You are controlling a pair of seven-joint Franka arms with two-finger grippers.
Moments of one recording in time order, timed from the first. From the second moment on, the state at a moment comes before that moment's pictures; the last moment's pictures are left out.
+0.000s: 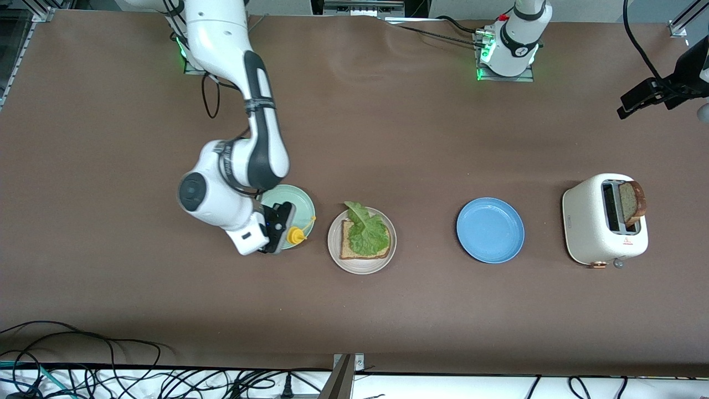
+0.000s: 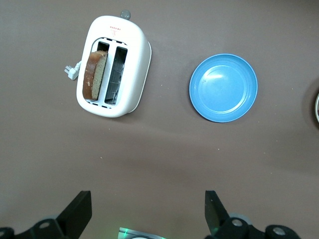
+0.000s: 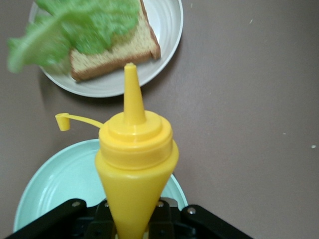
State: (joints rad) left arm 0.10 -0.13 -0.06 -1.71 0.01 1.51 -0.18; right arm 1.00 0.95 -0.82 -1.41 0.97 2.07 -1.32
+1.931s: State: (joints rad) left arm 0.16 -0.09 -0.05 -1.70 0.01 1.51 -0.18; right arm 1.07 1.11 -0.77 -1.05 0.22 1.70 -0.79
